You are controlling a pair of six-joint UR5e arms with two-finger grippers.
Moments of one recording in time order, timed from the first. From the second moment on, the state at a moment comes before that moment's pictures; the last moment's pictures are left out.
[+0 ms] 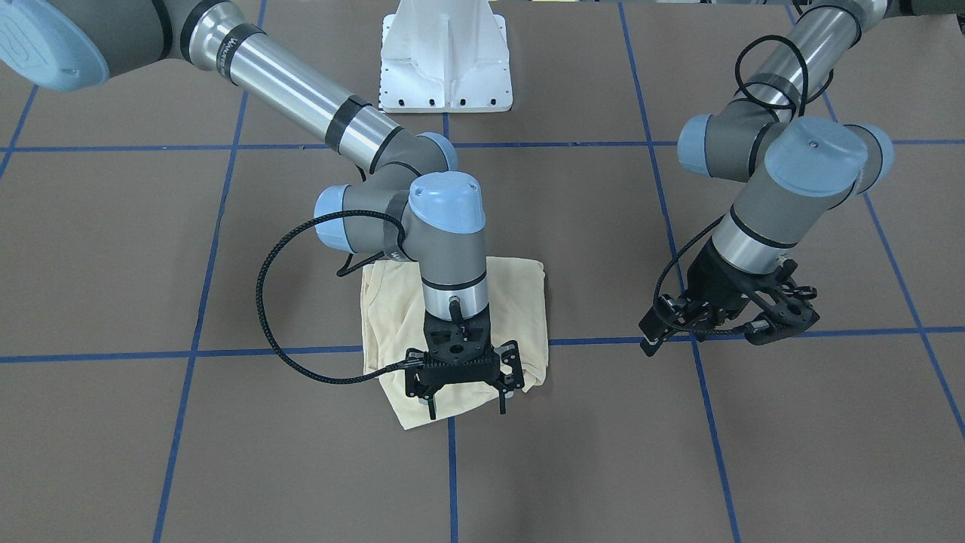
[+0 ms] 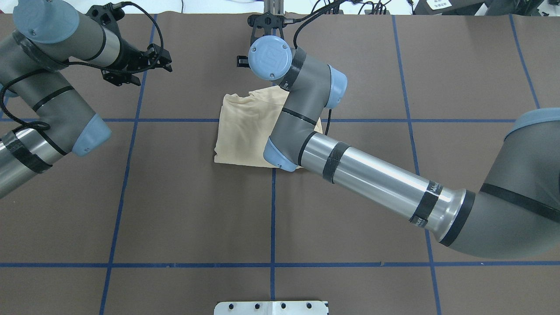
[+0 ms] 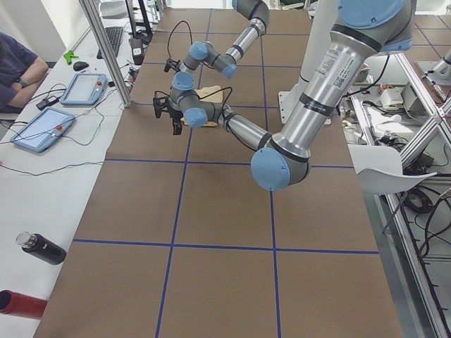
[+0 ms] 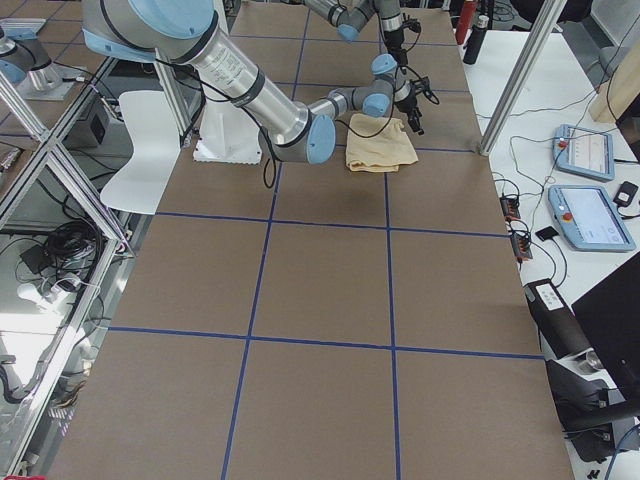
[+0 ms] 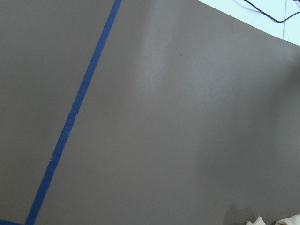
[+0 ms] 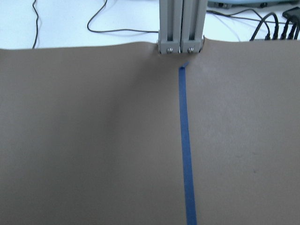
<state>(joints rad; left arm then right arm) -0.93 -2.09 -1.49 -2.09 -2.02 -1.34 0.64 -0.46 0.88 -0.97 1.45 1.14</state>
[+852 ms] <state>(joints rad) -1.06 -1.88 -1.67 -2.07 -2.04 -0.90 0.86 -0.82 1.50 -1.57 1.86 0.81</state>
